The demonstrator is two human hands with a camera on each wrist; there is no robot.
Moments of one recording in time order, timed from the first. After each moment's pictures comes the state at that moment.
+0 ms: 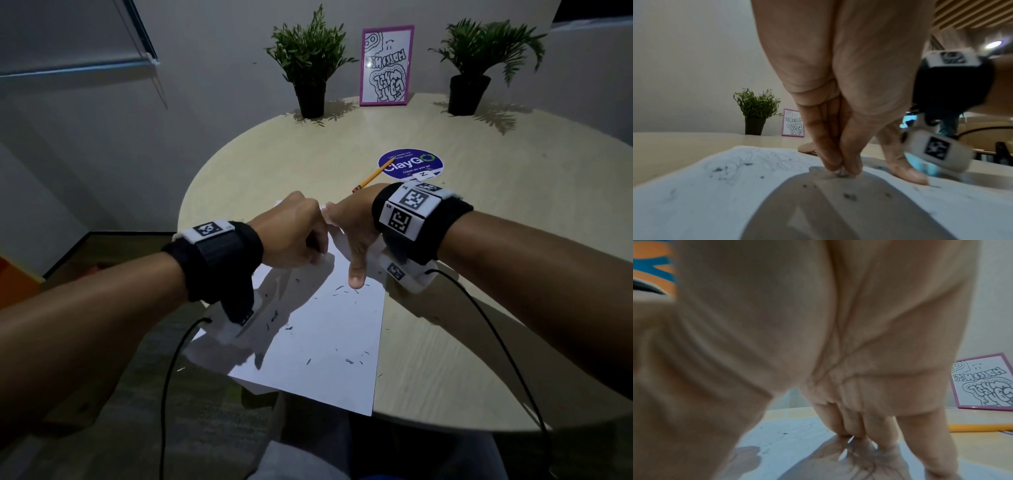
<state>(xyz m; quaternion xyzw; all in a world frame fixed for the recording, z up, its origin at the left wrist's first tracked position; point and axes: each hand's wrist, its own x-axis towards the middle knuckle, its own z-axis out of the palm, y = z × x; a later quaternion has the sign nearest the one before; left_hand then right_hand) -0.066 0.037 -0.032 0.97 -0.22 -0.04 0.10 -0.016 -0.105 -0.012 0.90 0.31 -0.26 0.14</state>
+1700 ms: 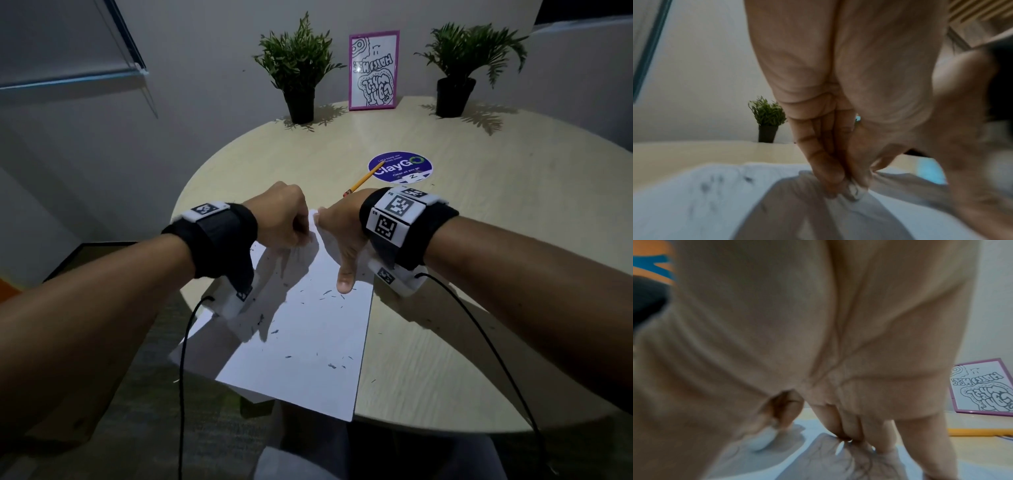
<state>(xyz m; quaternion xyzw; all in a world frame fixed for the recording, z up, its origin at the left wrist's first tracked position) -0.028 0.042 -0.026 0.98 -0.17 -0.05 0.05 -0.010 -0.103 -0.020 0.91 0.31 -0.25 0.13</state>
